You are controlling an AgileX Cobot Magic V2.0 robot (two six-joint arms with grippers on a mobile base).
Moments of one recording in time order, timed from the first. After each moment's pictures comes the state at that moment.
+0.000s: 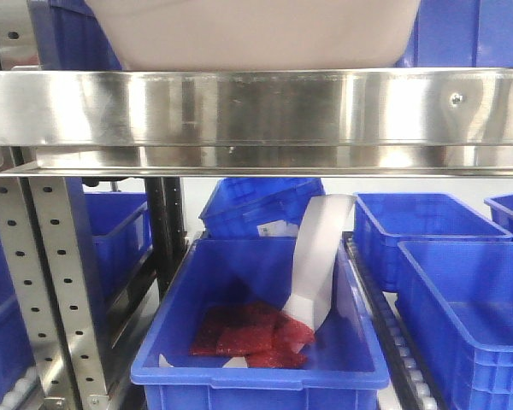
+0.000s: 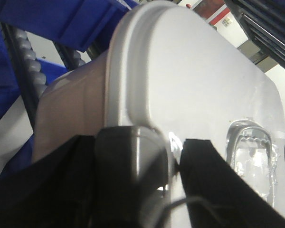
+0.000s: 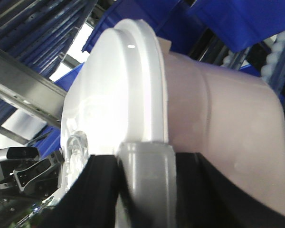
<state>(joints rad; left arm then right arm) -0.04 1.65 -1.41 -1.53 0.79 0.93 -0.10 1.56 -1.31 1.64 0.88 -0.85</state>
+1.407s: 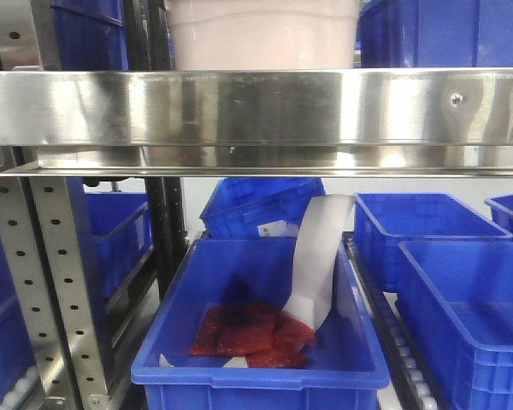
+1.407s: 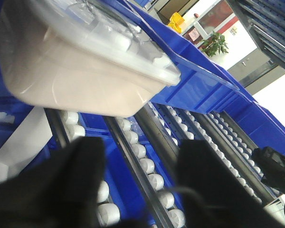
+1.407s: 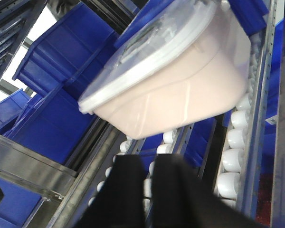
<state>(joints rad) 0.02 1.67 -1.42 -1.54 0.79 0.97 -0.16 1.62 -1.31 1.58 0.70 -0.88</state>
